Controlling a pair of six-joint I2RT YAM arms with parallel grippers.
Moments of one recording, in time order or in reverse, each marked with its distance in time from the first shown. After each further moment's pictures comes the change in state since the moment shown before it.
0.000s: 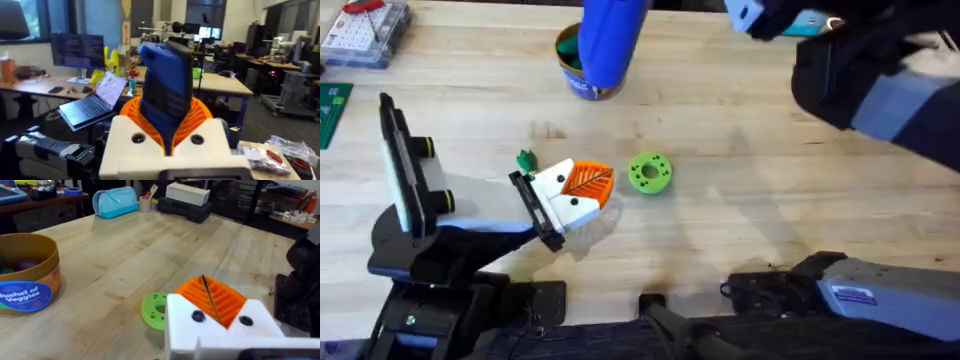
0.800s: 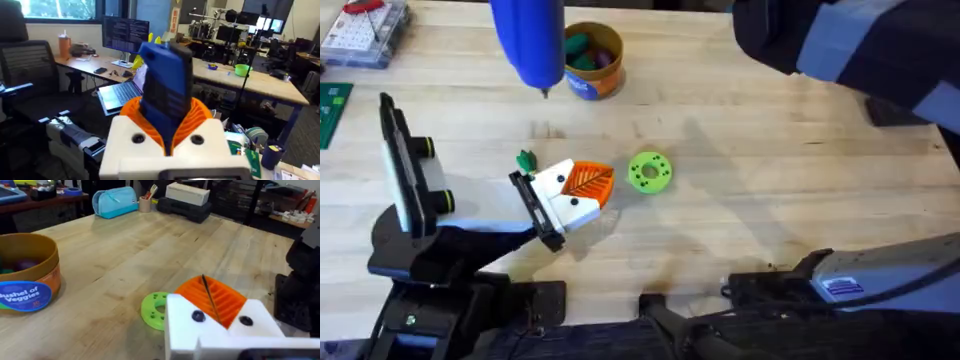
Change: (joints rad) left arm 0.000 0.000 0.000 0.000 0.000 0.000; right arm 0.147 0.230 0.335 -0.051 -0.155 0.017
